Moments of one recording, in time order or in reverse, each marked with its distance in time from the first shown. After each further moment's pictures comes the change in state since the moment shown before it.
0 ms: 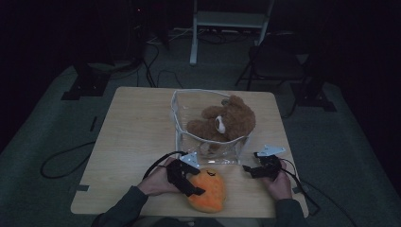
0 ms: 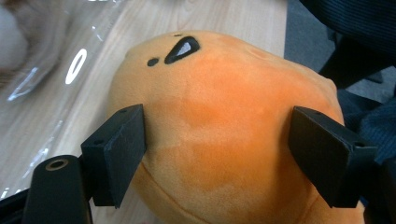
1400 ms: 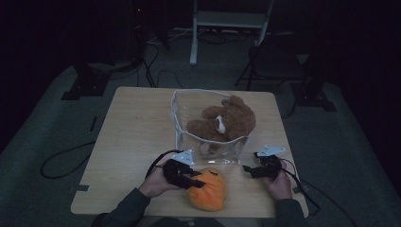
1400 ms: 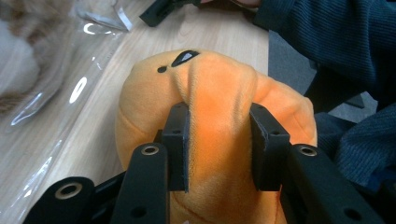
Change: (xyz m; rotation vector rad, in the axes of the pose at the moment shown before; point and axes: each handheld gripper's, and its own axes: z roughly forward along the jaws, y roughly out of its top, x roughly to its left) left arm 0.001 -0.007 -0.011 -0.145 -0.023 -0.009; right arm 0.000 0.000 0.000 0.001 0.000 -0.001
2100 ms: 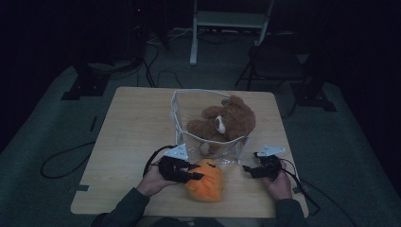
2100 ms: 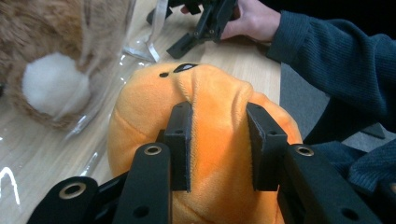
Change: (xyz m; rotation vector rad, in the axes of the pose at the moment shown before) left arm 0.001 0.003 -0.019 -0.111 0.072 -0.020; right arm 0.000 0.000 0.000 0.000 0.000 0.001
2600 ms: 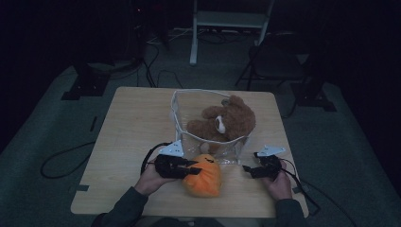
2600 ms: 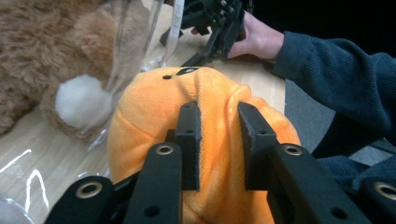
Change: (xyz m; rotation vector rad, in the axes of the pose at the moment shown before) left arm 0.000 0.005 -0.015 -0.053 0.036 0.009; right arm 0.000 0.000 0.000 0.000 0.000 -0.001
